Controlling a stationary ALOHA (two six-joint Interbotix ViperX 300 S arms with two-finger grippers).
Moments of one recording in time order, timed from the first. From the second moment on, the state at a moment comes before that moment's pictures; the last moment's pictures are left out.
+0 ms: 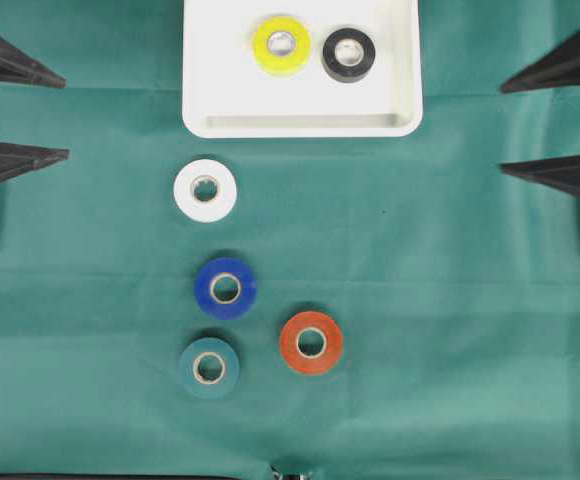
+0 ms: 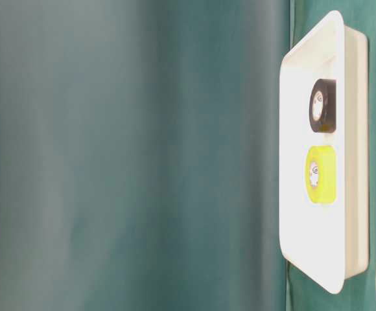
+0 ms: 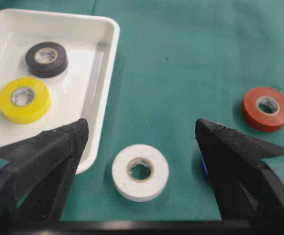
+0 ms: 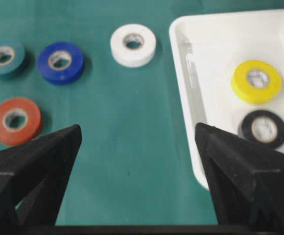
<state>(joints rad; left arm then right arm) 0.11 -1.01 0.93 -0.01 0.46 -0.02 0.02 -0.89 0.76 -0.12 0.66 0.32</state>
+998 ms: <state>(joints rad) 0.10 -1.07 0.96 -0.01 0.44 -0.02 -0.04 -1.15 0.97 -0.12 0.60 0.34</state>
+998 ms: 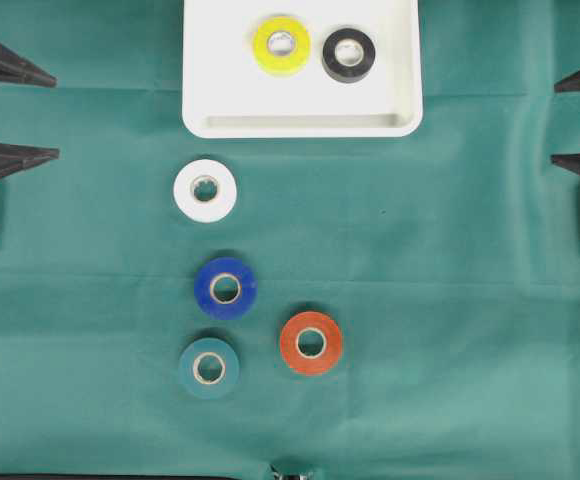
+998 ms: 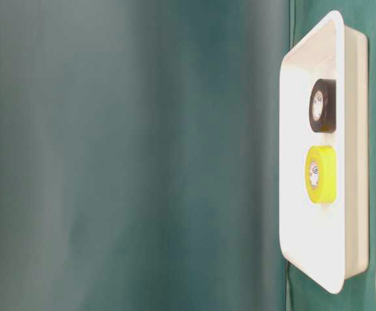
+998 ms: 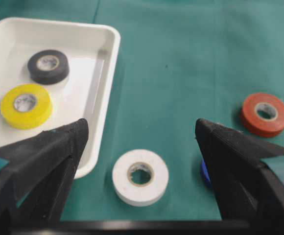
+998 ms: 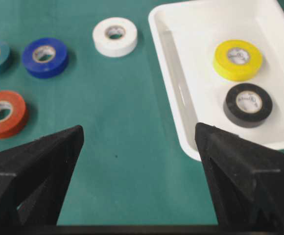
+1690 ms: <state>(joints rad) -0.18 -1.09 1.02 -0.02 0.28 -0.04 -0.04 -1.15 0.97 -0.12 0.57 0.34</state>
